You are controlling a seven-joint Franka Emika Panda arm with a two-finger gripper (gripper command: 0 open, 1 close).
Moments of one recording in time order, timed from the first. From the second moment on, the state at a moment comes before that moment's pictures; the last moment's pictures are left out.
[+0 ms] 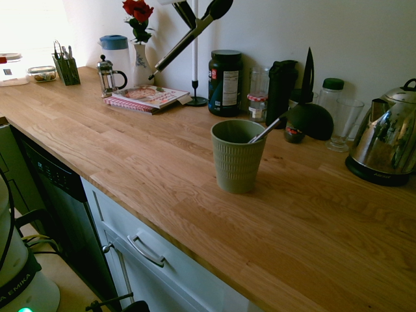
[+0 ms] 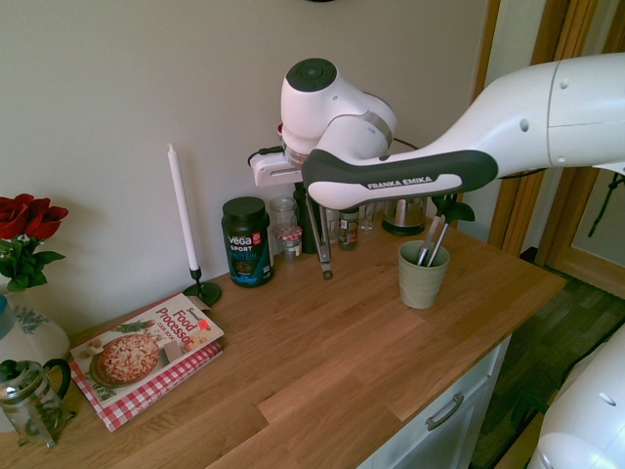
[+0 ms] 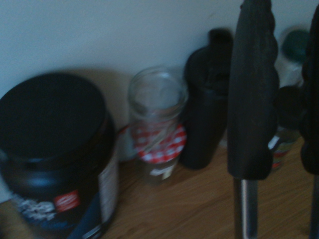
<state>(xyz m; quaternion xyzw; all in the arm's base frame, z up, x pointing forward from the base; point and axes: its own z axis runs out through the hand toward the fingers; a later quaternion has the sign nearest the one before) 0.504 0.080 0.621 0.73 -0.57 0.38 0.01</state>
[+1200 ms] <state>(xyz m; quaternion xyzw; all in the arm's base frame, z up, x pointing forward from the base) 0.430 -0.097 0.553 0.58 -0.61 0.53 0.11</state>
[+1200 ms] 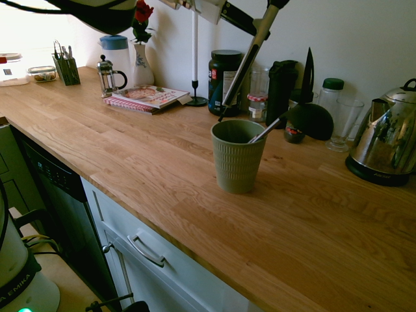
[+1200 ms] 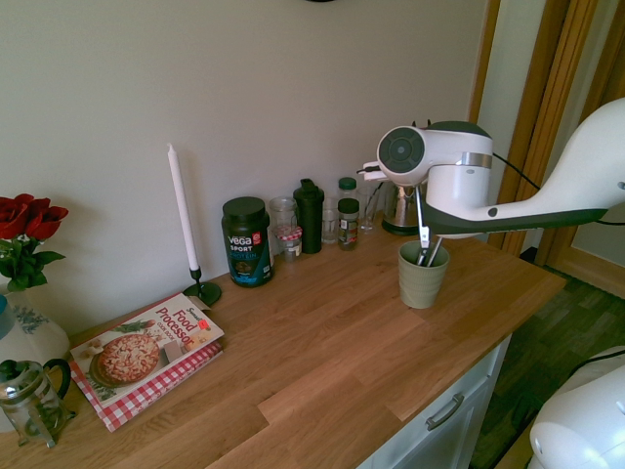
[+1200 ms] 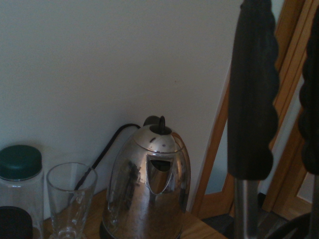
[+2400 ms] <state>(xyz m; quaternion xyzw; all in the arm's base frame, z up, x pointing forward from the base) 0.433 -0.108 0.451 0.62 -0.62 0.46 0.11</state>
